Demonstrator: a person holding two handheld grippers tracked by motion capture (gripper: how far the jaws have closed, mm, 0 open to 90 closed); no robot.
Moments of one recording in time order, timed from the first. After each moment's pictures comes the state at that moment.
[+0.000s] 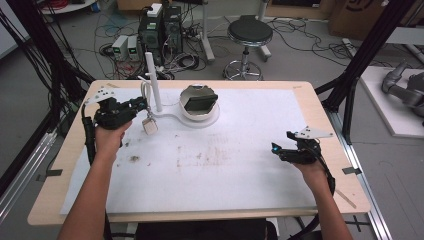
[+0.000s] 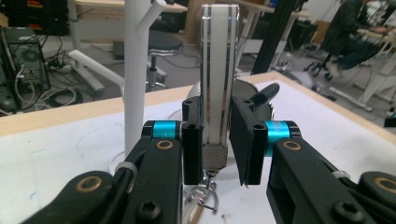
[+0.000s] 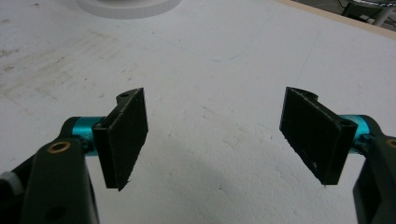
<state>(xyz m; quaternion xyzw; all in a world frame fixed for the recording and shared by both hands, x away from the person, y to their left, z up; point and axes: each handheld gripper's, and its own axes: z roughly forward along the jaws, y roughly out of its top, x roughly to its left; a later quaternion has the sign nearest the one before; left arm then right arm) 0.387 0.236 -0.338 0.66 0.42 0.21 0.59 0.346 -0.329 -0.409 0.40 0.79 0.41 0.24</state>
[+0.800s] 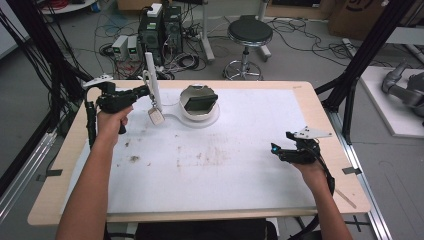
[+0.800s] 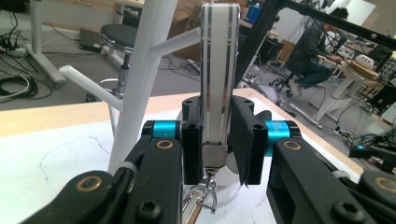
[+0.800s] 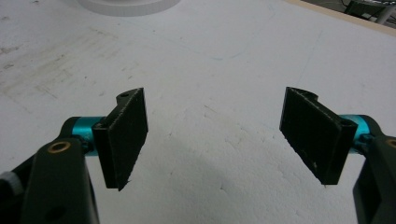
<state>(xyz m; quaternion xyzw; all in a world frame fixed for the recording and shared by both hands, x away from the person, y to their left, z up) 0.436 0.246 -0.340 0.64 0.43 0.13 0.63 0.346 -0.327 -0.411 0.40 0.79 0.41 0.23</state>
